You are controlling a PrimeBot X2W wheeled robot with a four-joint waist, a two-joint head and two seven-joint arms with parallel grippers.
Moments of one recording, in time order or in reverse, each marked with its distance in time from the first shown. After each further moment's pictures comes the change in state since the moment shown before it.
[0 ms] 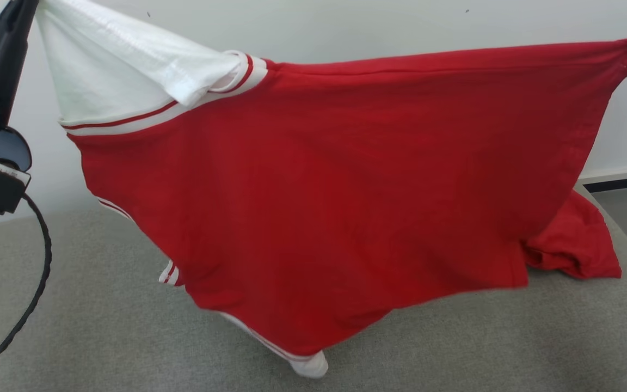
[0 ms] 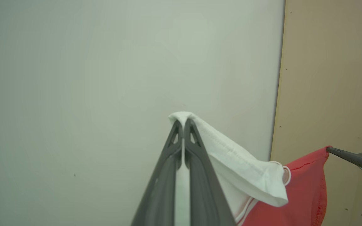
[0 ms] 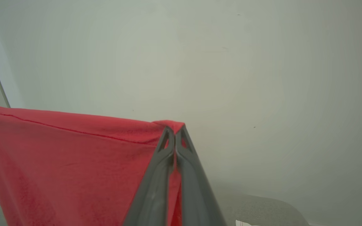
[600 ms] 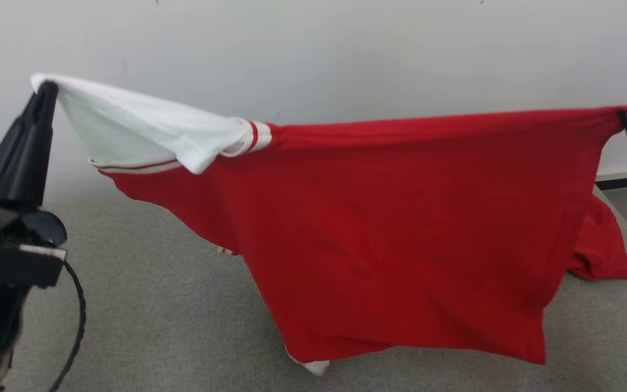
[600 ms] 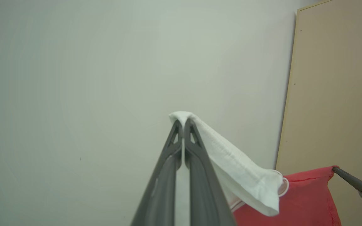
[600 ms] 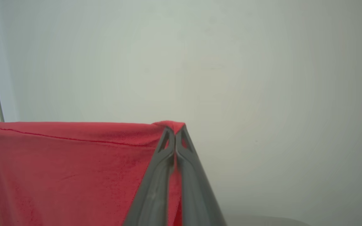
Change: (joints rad) left arm 0.282 -0.065 0.032 -0.082 0.057 0.010 -0.215; right arm 0.326 0.148 -0.088 -0.041 -0.215 0.000 -0.396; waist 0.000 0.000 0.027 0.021
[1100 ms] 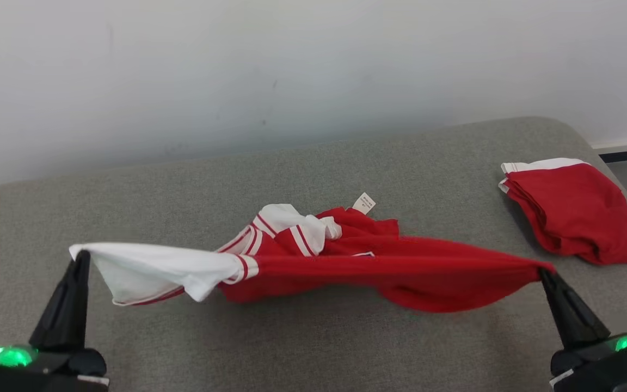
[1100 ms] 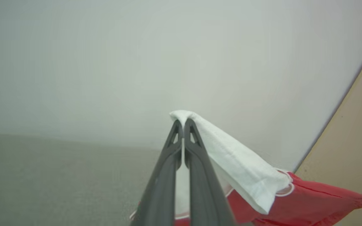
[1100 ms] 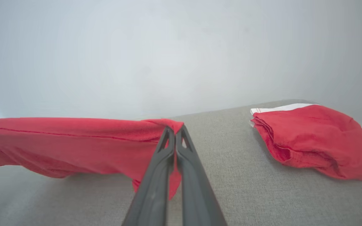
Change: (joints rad) left arm 0.398 -0.065 -0.029 0.093 0.121 0.063 -0.197; right arm 0.293 0.262 0.052 0.191 -0.269 0.000 -0.130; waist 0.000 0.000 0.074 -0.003
